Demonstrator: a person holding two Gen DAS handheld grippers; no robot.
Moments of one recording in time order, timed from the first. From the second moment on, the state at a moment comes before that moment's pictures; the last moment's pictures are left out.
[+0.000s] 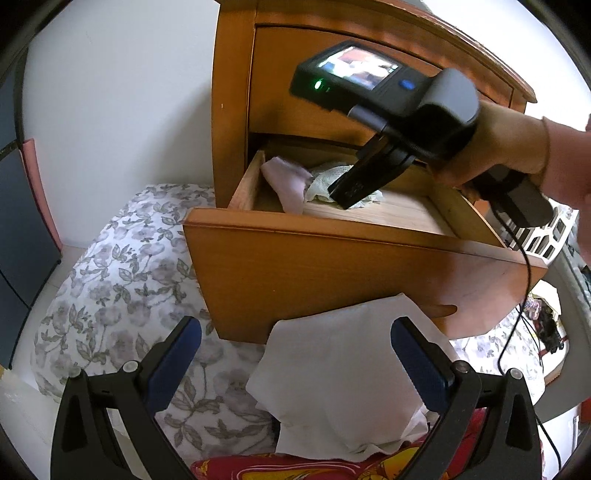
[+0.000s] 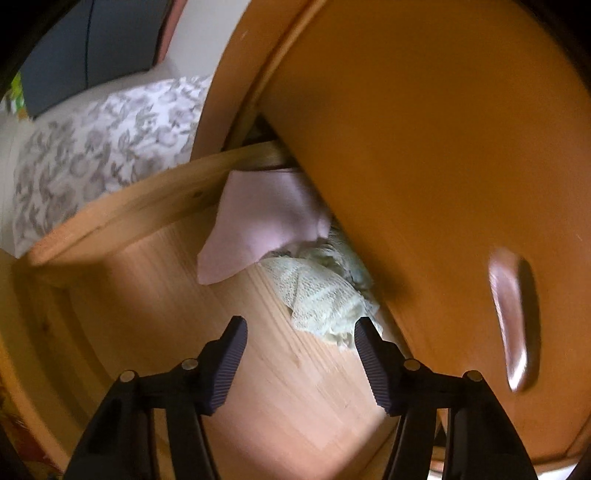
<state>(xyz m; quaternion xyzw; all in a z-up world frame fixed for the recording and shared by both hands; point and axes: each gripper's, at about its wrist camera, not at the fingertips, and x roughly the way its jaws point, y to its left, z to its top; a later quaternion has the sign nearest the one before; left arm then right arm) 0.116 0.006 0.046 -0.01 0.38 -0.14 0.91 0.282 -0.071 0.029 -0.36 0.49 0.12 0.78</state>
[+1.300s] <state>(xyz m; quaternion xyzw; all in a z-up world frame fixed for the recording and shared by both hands) 0.122 0.015 0.043 -0.04 0.39 -0.17 0.90 0.314 -0.060 -0.008 -0.42 0.49 0.09 0.76</state>
